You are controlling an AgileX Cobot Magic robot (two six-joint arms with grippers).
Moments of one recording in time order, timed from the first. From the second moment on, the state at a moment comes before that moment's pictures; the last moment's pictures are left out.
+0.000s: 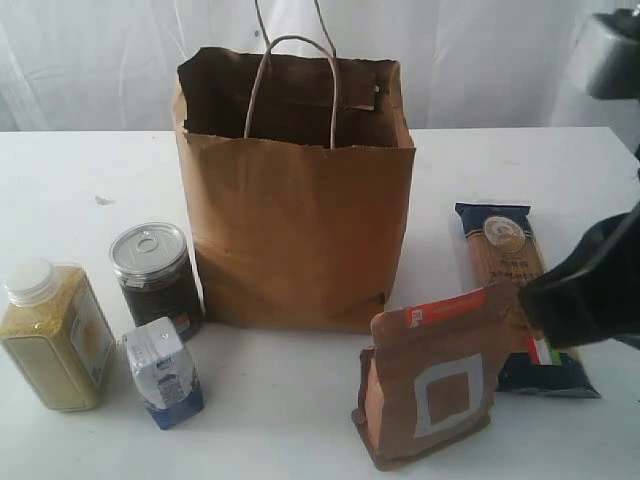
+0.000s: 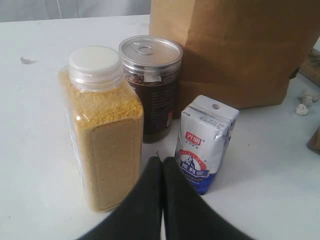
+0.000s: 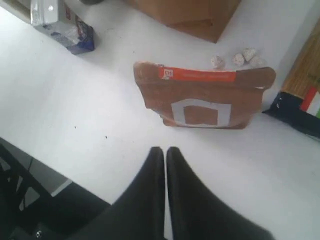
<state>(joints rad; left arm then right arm) -0.44 0.07 0.02 -0.22 0.26 0.11 0.66 0.89 -1.00 0.12 1.12 0.18</state>
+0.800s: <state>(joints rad) -0.44 0.07 0.02 -0.22 0.26 0.11 0.66 0.68 -0.52 0.20 0.47 0.19</state>
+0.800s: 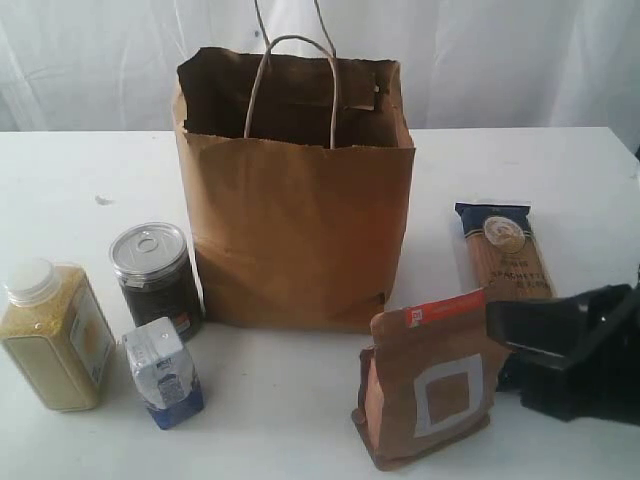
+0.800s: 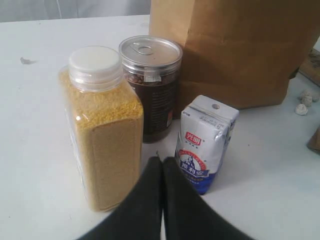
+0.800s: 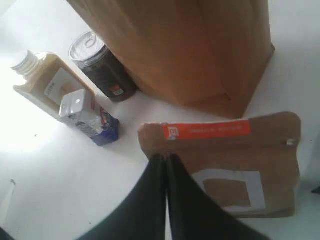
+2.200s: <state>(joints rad) -0.44 0.07 0.02 -0.22 0.26 0.11 0.22 0.01 -0.12 0.29 0.59 0.19</state>
